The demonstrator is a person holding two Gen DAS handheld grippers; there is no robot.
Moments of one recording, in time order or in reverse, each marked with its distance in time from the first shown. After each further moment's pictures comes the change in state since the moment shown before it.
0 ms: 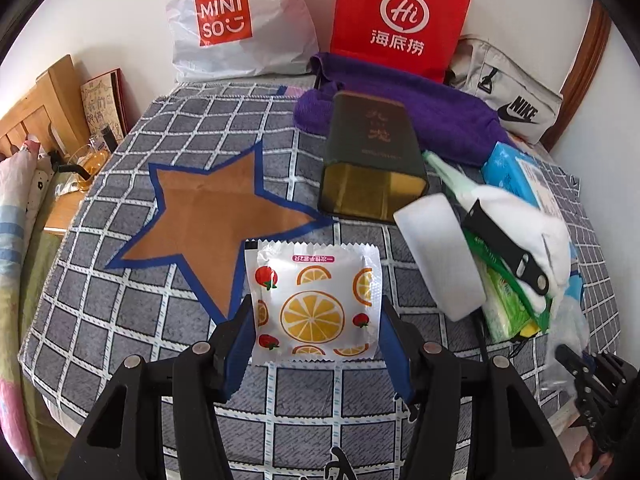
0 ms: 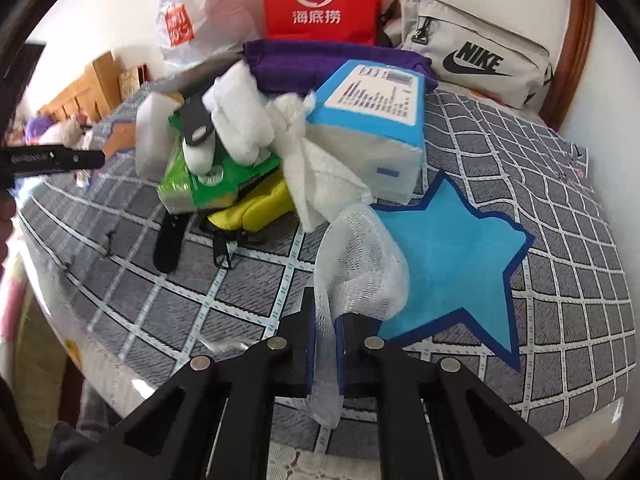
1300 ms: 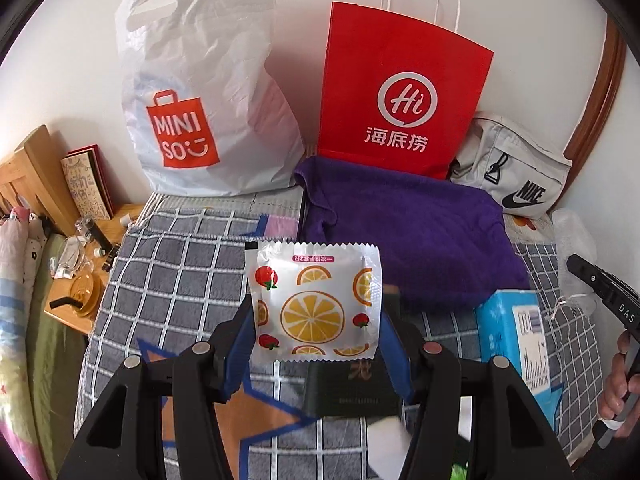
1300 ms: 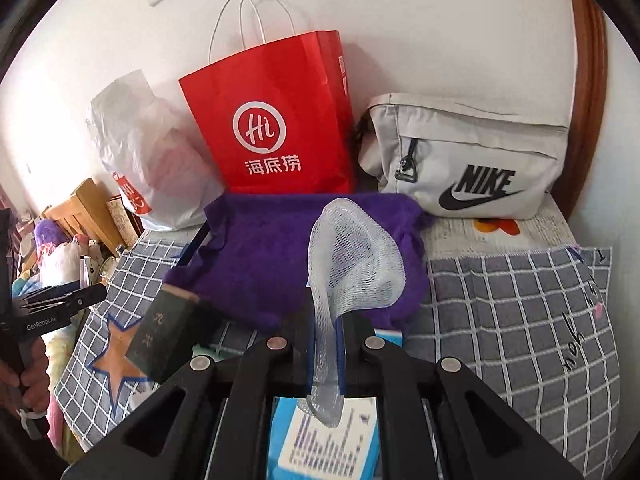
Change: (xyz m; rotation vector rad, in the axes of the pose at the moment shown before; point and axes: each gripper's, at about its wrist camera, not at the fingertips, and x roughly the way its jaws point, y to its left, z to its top) left arm 0.006 -0.021 0.163 0.015 -0.098 -0.004; right arm 0.018 -0.069 0.243 0.144 -0.177 0.091
